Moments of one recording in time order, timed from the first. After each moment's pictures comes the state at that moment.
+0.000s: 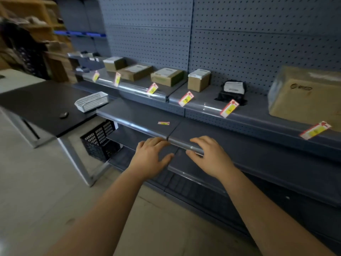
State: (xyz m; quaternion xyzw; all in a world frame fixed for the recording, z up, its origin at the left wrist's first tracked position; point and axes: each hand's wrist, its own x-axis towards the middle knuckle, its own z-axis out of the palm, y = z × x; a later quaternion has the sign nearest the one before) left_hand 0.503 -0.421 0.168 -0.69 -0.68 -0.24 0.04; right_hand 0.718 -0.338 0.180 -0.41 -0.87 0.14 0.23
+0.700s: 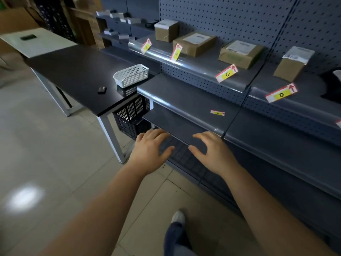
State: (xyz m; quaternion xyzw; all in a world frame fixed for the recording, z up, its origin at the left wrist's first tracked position) left_hand 0.225 -0.424 0.115 -0.64 -0.73 -0.24 0.03; right_hand 0.429 -0.312 0.122 -0.37 -0.89 0.22 0.19
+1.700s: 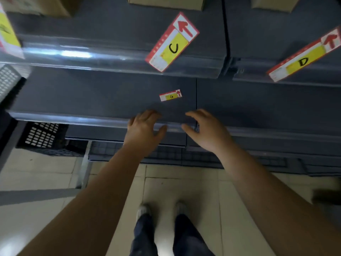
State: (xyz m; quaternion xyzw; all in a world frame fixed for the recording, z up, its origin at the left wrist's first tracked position) left_hand 0.205 -0.047 -0.024 -0.77 -0.60 -0.19 -0.13; right_hand 0.426 -0.045 -0.013 -0.61 -0.75 0.22 0.13
